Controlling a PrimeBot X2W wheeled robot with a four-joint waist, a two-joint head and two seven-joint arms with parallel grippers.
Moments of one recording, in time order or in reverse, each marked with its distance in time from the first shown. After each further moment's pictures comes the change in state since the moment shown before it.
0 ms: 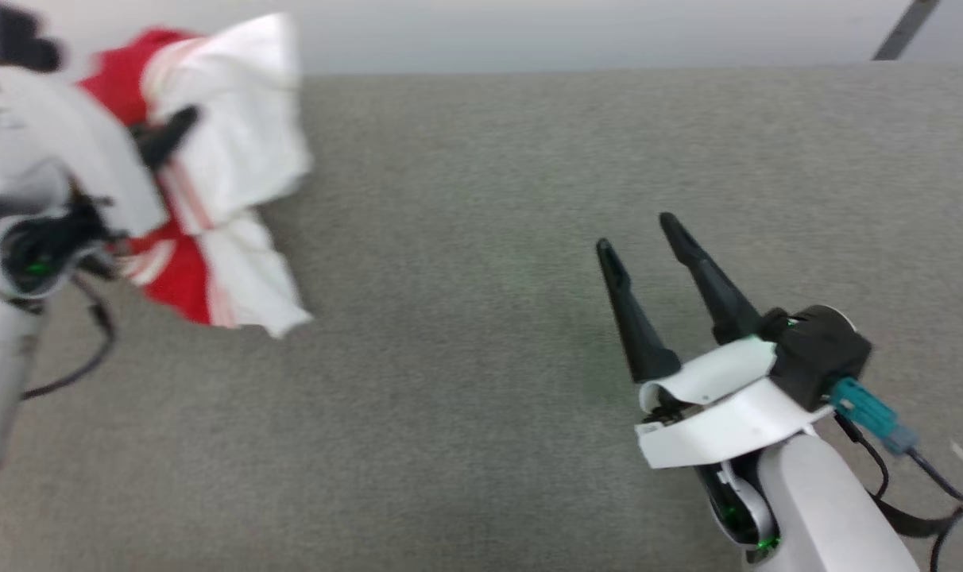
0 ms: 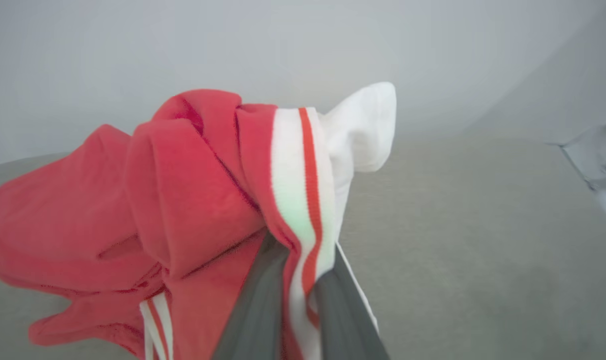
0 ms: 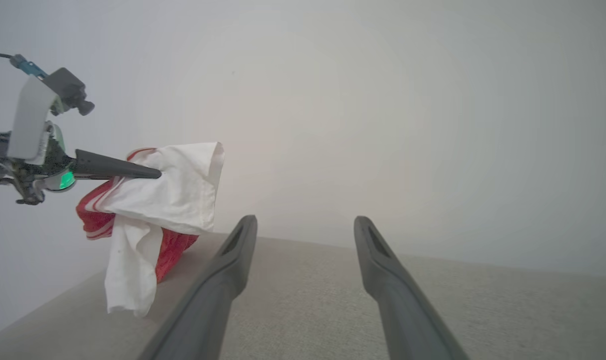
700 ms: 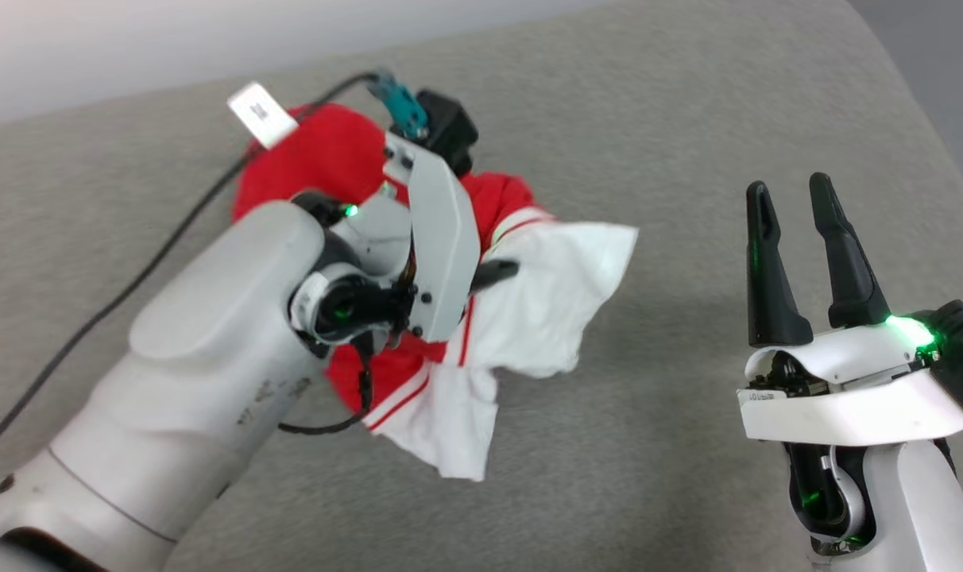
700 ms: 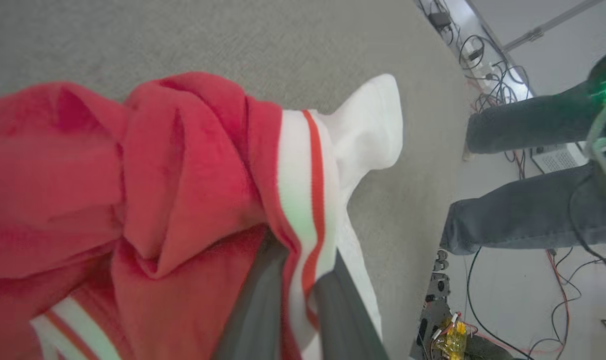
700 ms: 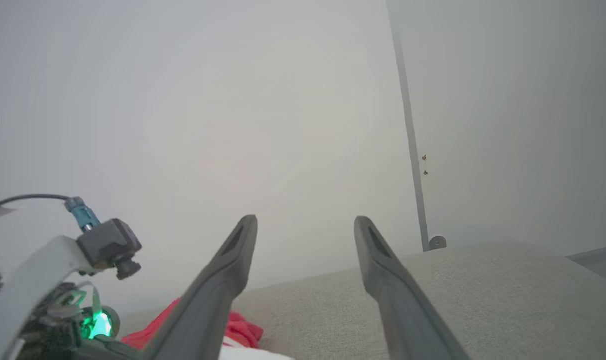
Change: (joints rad) left arm -0.056 -0.291 -0.309 -0.156 -0.049 0.022 0.325; right arm 0.074 -0.001 -0.199 -0.178 0.154 0.000 0.000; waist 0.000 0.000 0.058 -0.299
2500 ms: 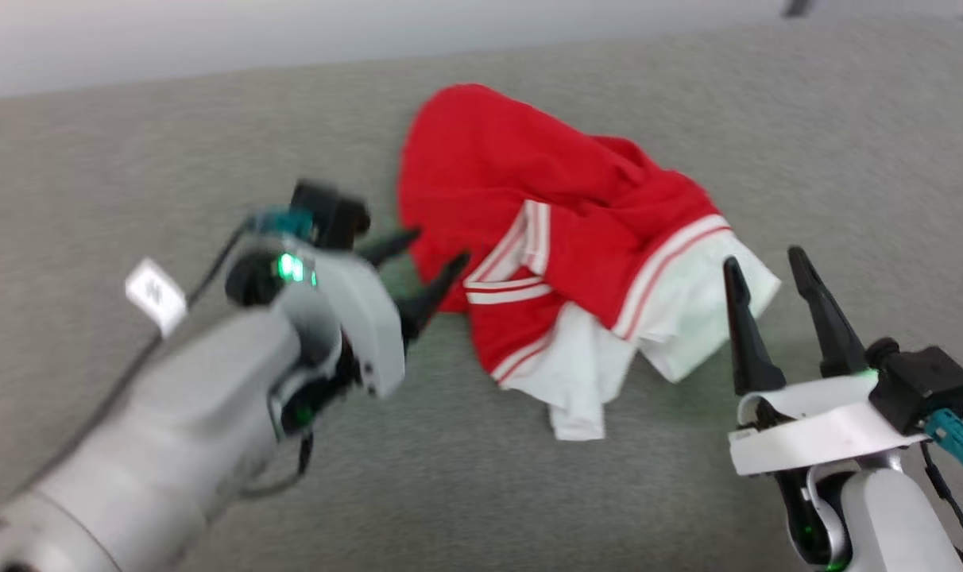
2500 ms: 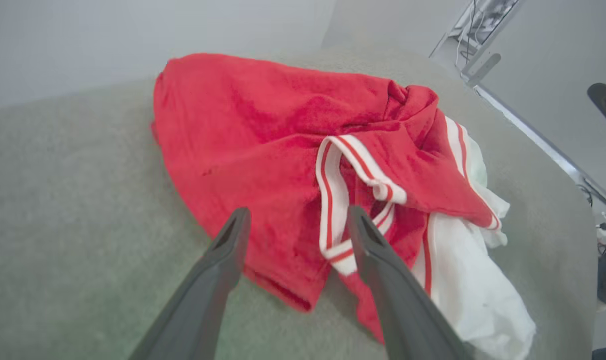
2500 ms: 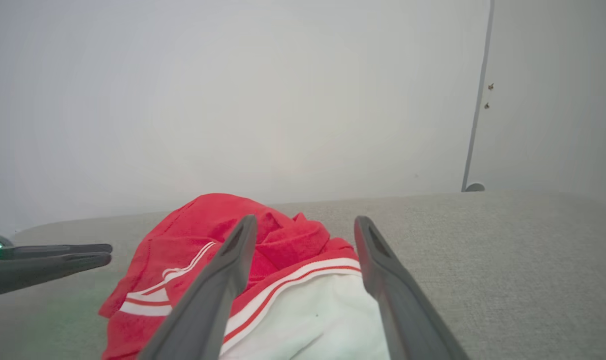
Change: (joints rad) left arm 0.019 0.101 -0.367 0.202 -0.044 -0.024 -0.876; right arm 0.043 0.001 -0.039 0.172 -0.201 0.000 0.000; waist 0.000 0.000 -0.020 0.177
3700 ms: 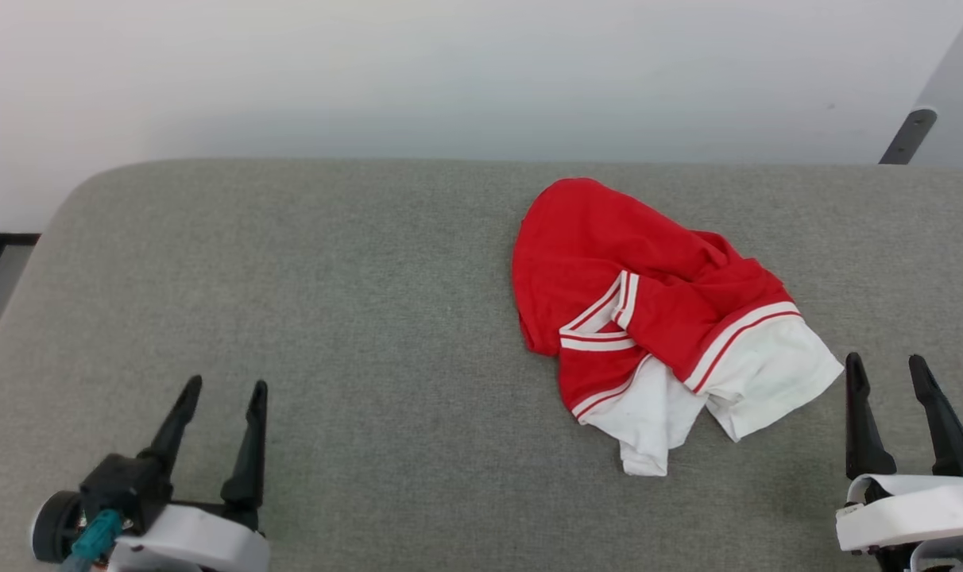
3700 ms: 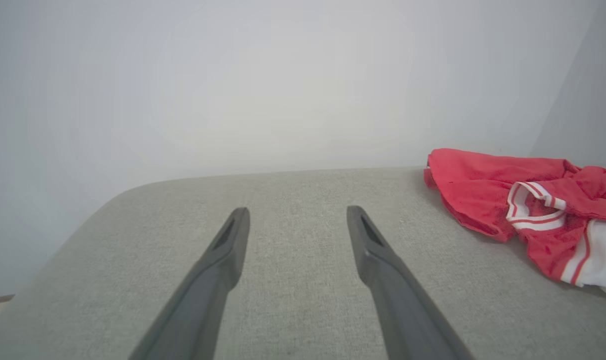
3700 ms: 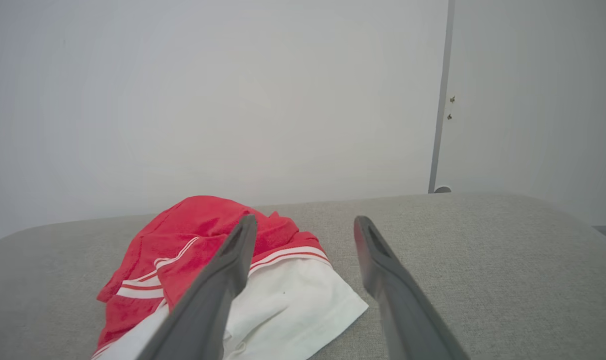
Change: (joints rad) left arm 0.961 -0.133 1.099 -0.421 0.850 0.095 -0.168; right arm 0.193 -0.084 -0.187 0.031 0.035 0.000 0.005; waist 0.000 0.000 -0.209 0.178
